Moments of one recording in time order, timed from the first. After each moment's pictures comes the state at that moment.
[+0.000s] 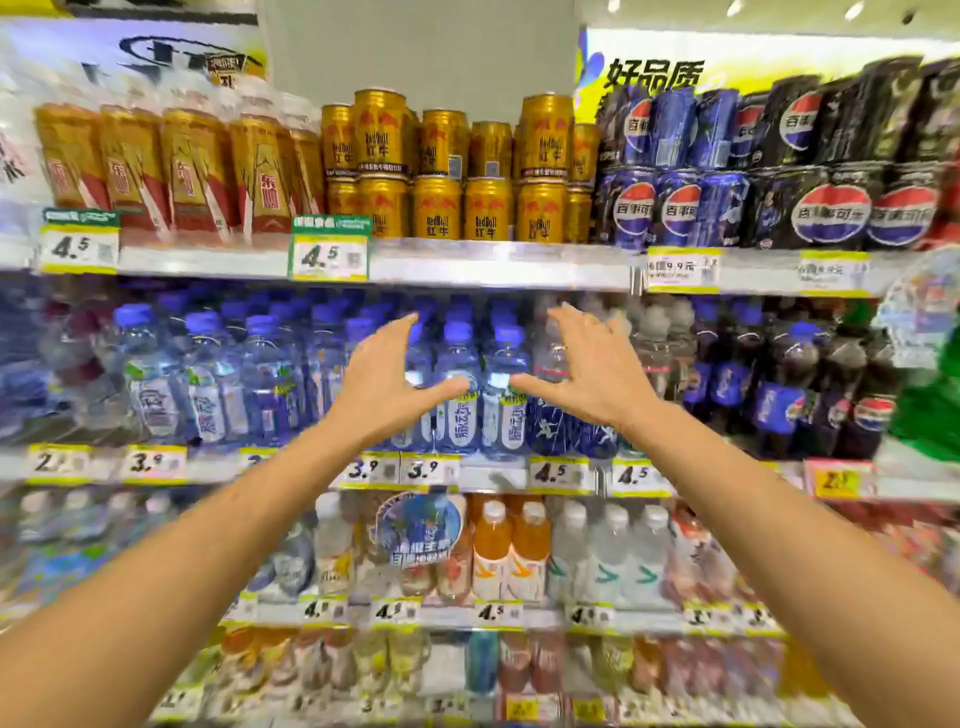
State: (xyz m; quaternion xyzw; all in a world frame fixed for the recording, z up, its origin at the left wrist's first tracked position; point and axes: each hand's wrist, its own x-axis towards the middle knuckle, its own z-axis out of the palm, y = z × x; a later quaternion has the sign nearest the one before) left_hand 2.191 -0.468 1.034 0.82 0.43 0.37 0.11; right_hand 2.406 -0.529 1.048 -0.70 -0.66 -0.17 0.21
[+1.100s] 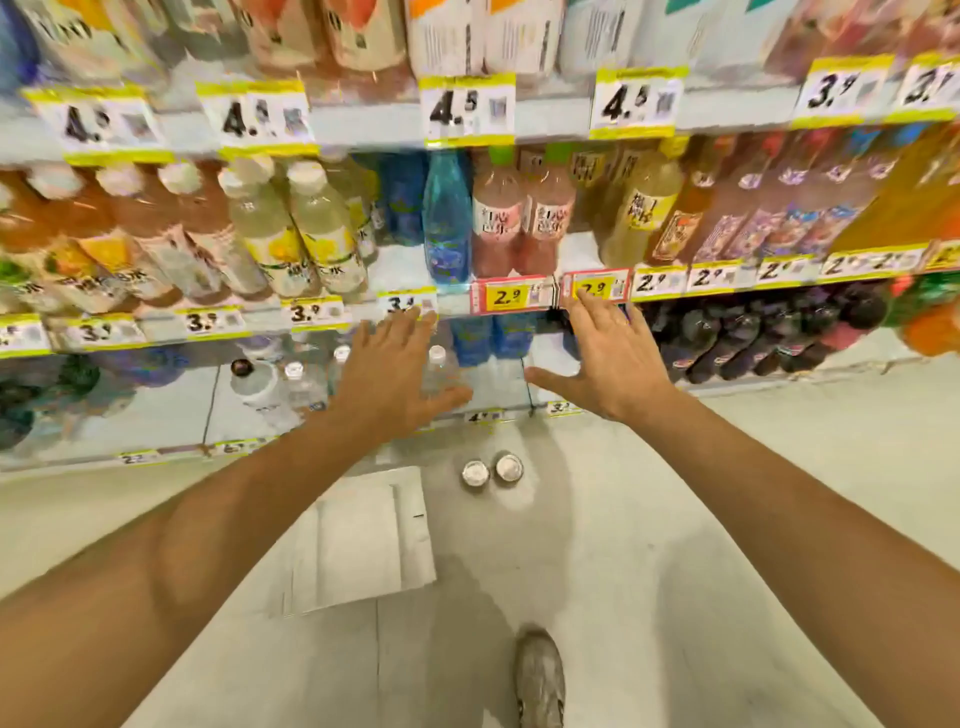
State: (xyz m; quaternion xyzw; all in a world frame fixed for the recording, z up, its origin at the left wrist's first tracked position) left_hand 2.200 -0.518 0.440 0.91 0.41 0.01 0.08; right_hand 2.406 -0.617 0.454 -0.80 -0.59 0.06 0.04
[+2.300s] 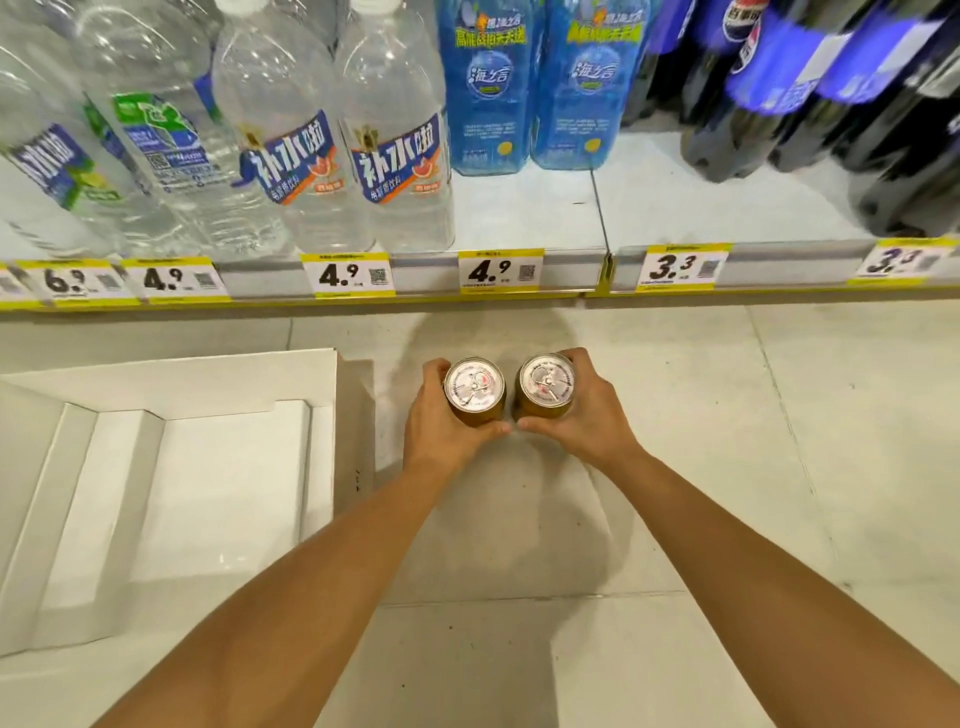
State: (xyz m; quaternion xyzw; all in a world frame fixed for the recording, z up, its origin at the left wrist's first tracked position) left_hand 2.269 -0.546 -0.125 0.63 0.61 0.18 0.45; right_hand 2.426 -0.602 -0.115 -0.76 -0.46 0.33 0.31
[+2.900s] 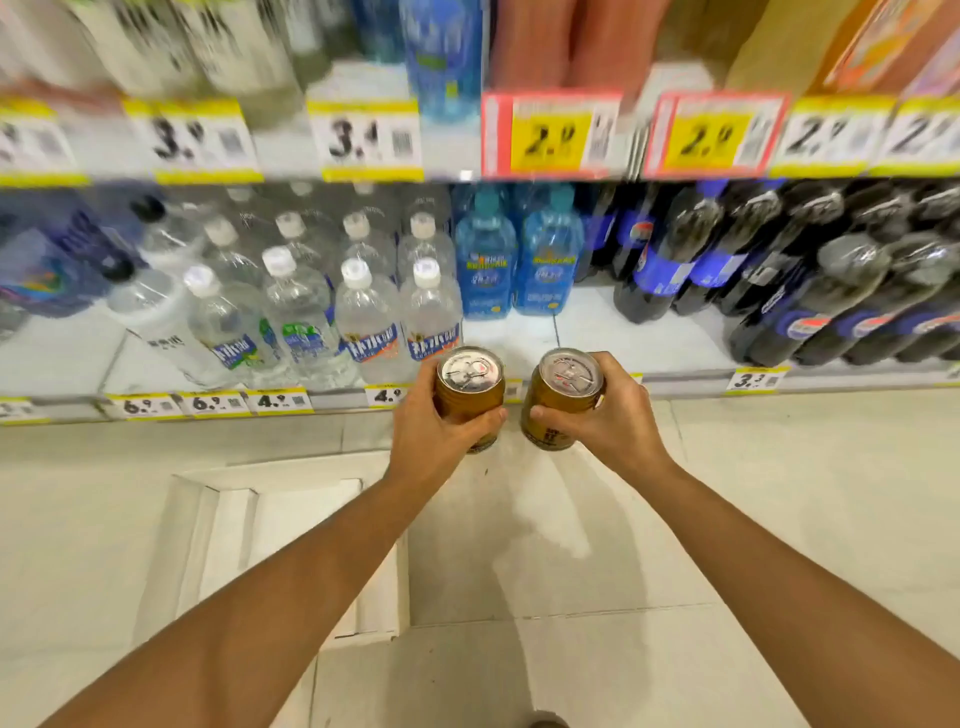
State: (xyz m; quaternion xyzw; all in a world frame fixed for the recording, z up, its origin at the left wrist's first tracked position) left_hand 2.252 -0.535 0.111 0.63 0.51 0.30 0.50; right_hand 2.427 -0.602 0.126 -0.77 -0.43 0.26 0.38
